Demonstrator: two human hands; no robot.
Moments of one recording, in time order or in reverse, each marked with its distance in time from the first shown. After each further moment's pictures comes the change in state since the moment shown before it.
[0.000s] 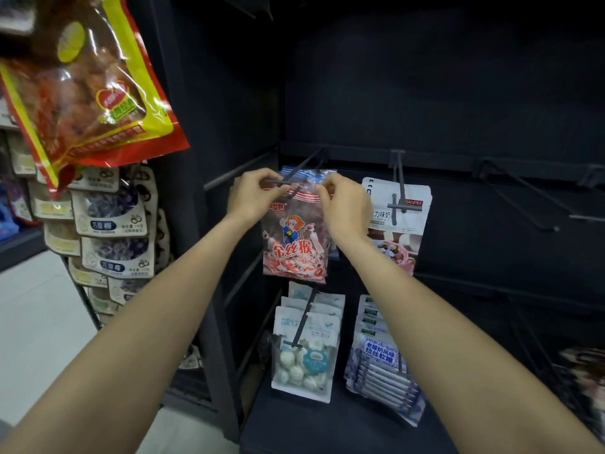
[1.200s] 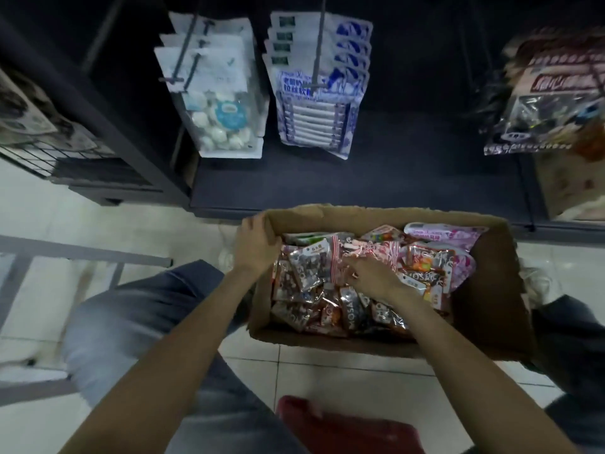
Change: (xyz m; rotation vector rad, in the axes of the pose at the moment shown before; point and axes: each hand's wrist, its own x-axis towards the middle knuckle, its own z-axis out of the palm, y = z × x) left_hand -0.439 -0.089 0.177 0.318 -0.701 -0.410; right_hand -0.461 0.273 -0.079 -0.184 -1.310 0.371
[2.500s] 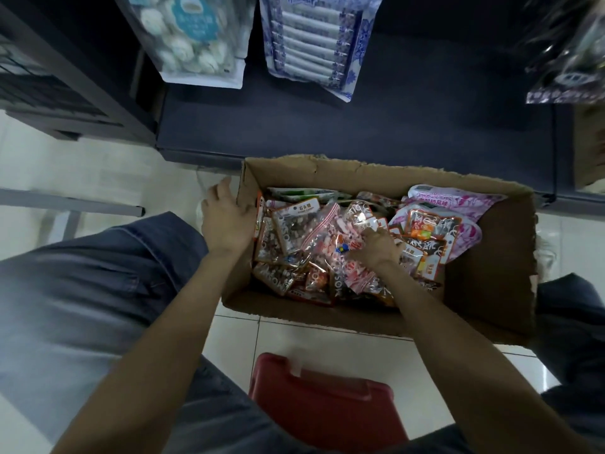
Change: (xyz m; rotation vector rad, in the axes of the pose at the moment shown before) left_hand -0.006 -0.020 0.041 -0.016 0.141 -0.250; right_hand 0.050 0.072 0.070 0.016 -0.009 0.505
